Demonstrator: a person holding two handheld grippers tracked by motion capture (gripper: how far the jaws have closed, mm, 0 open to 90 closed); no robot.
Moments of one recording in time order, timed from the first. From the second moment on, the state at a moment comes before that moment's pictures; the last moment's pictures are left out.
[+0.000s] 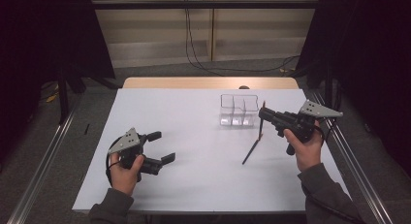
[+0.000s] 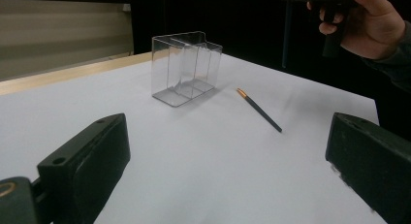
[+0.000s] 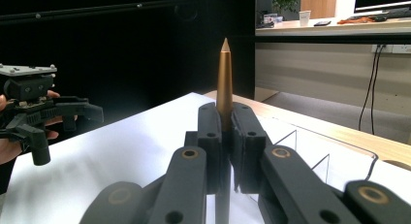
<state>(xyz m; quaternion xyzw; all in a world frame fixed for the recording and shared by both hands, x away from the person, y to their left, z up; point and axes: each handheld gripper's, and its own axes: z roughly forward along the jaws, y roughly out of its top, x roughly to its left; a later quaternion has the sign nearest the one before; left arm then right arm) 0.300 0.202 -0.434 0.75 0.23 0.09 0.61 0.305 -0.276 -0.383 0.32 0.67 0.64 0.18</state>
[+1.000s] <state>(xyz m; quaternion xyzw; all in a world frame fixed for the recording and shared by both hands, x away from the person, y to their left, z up) 0.300 0.203 -0.433 0.75 0.23 0.09 0.62 0.329 -0.285 -0.370 0.33 0.65 0.65 0.20</state>
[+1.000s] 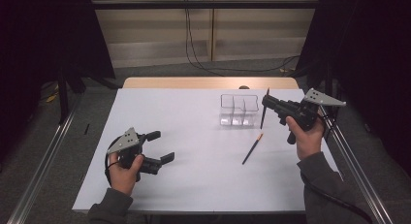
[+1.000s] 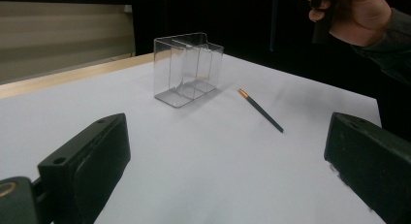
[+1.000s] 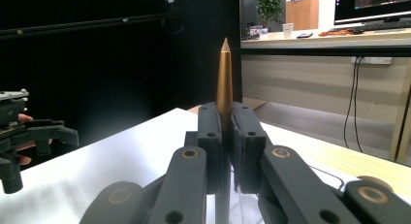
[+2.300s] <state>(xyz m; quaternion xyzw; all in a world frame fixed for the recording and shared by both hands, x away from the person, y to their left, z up) 0.299 0.201 -0.433 0.75 0.23 0.09 0.62 0.355 -0.291 -0.353 0.35 0.65 0.64 0.22</state>
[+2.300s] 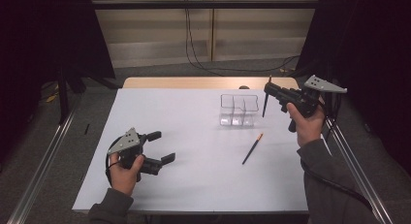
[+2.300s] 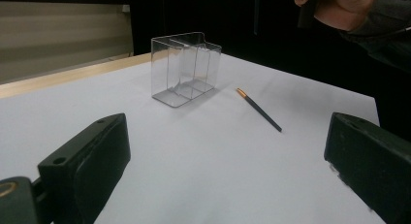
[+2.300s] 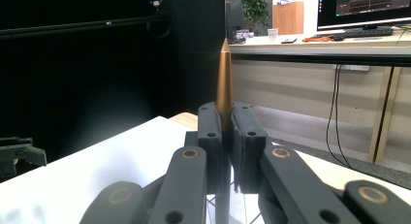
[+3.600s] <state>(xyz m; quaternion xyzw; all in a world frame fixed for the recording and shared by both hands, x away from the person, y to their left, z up) 0.299 0.200 -0.435 0.75 0.23 0.09 0.62 0.389 -0.285 -0.344 0.35 0.64 0.64 0.25</state>
